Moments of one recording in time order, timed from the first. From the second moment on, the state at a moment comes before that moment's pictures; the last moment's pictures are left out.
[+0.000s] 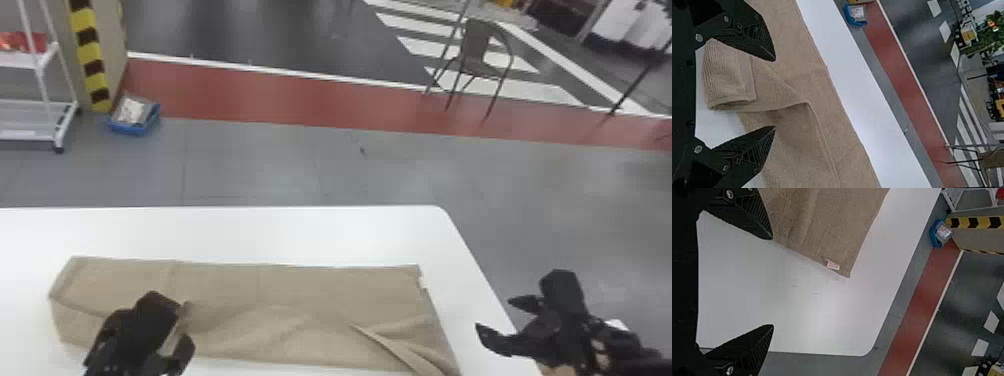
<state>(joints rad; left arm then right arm) 0.28 0.07 -0.36 -1.91 -0.41 0.74 -0.15 0.31 -0.30 -0.60 -1.69 0.38 0.37 0.89</state>
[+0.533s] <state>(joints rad) 0.20 0.02 -0.43 -1.83 -0.39 0.79 -0.11 0.31 -0.29 -0.60 -1.66 0.38 0.37 0.88</state>
